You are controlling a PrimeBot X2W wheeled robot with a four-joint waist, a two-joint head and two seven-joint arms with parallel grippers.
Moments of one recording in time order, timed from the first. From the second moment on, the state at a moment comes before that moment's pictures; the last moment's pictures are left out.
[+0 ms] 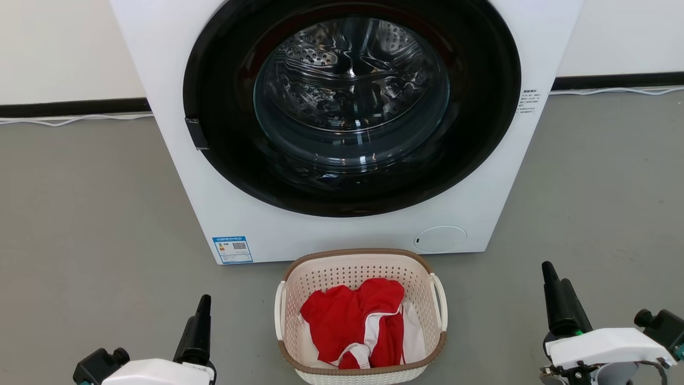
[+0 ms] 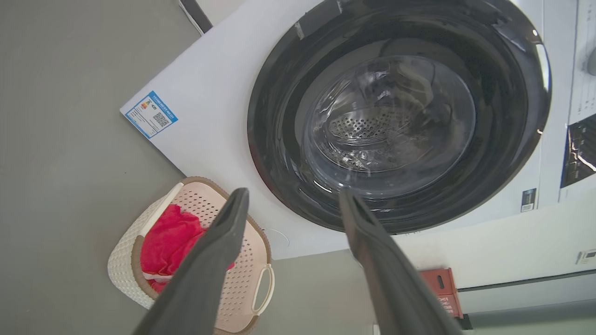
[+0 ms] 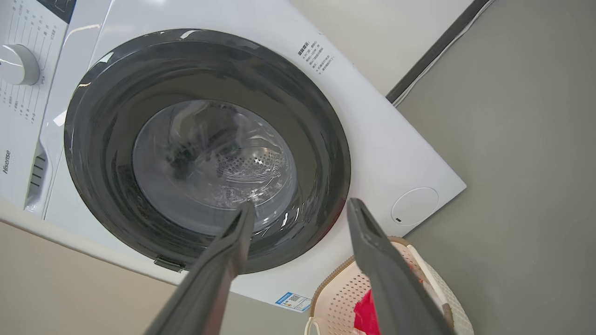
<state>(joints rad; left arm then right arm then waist) 0.00 0.03 0.01 0.31 -1.11 -0.08 -0.05 -0.04 -0.04 -0.09 0.27 0.89 0.12 -0.05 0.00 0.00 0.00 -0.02</state>
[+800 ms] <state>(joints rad) 0.00 0.03 -0.02 0.28 -0.82 -0.05 -0.12 -0.04 -0.06 -0.08 0.27 0.57 0.12 -0.11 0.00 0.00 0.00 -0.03</state>
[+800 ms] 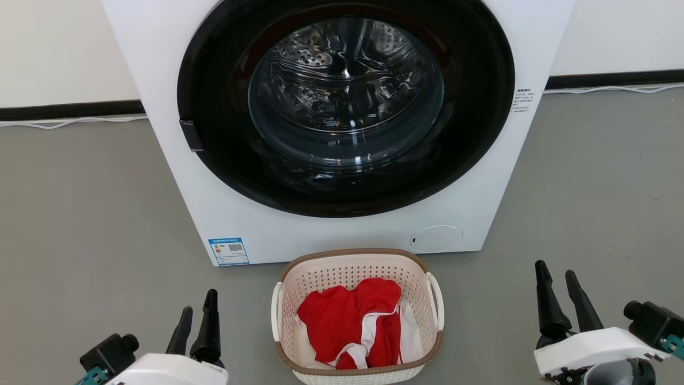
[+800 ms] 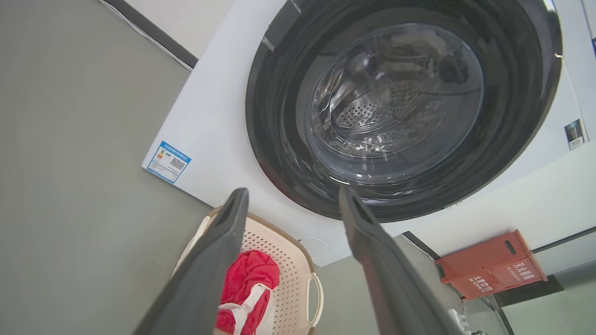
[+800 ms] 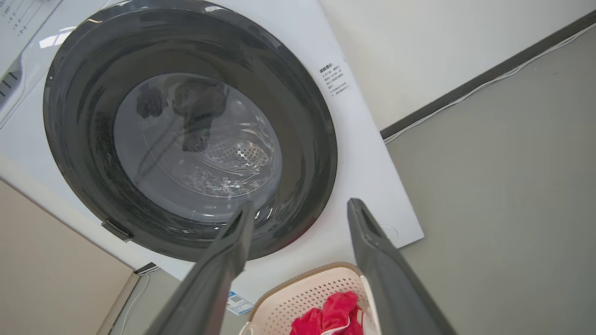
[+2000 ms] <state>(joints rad) 0.01 0.04 -0.05 0.26 -0.41 -0.03 -0.22 -0.04 -0.08 -0.06 0.30 0.11 0.12 -0.21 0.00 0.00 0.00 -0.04</state>
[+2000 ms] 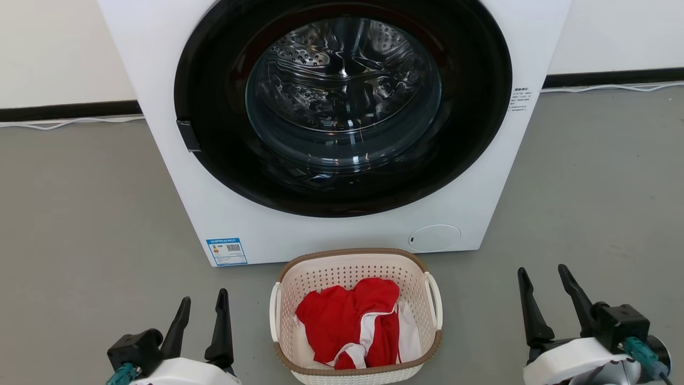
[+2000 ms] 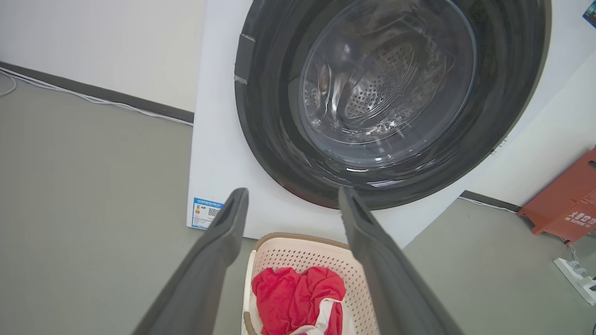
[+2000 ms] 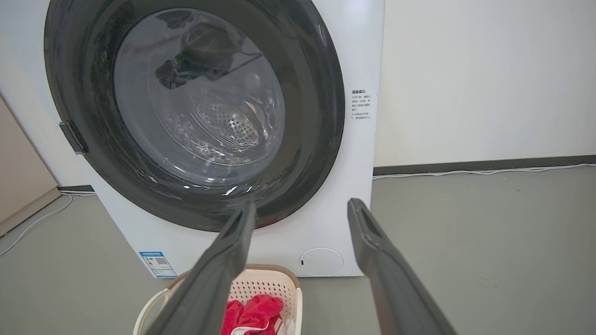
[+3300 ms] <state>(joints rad) 0.01 0.04 -0.07 0.29 -0.29 -0.02 -0.25 -0.05 -0.07 -0.09 0.36 -0.01 0.12 -0.25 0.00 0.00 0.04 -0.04</state>
